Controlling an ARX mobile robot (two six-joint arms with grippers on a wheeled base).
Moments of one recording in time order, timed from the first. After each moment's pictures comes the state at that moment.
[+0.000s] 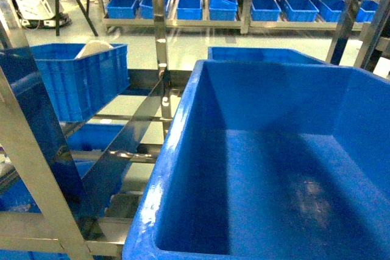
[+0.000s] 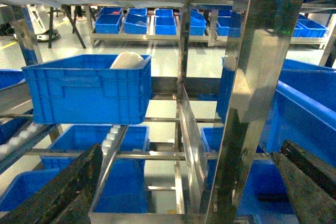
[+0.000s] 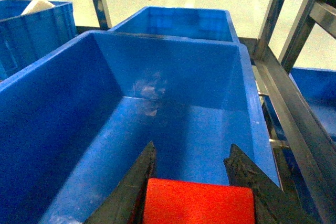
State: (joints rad) left arm 0.00 0.01 0.01 0.00 0.00 -0.01; right arm -0.02 0.91 0.41 0.24 -0.18 -0.02
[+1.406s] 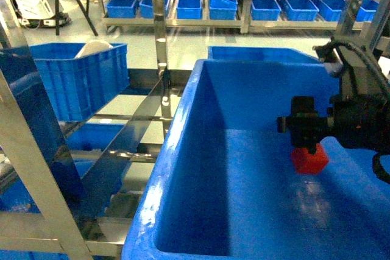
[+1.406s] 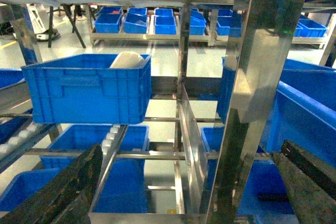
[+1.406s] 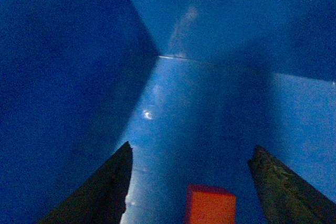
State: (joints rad) left arm 0.00 0.01 0.01 0.00 0.00 -0.01; right arm 0.26 1.87 0.87 0.45 -0.03 0.13
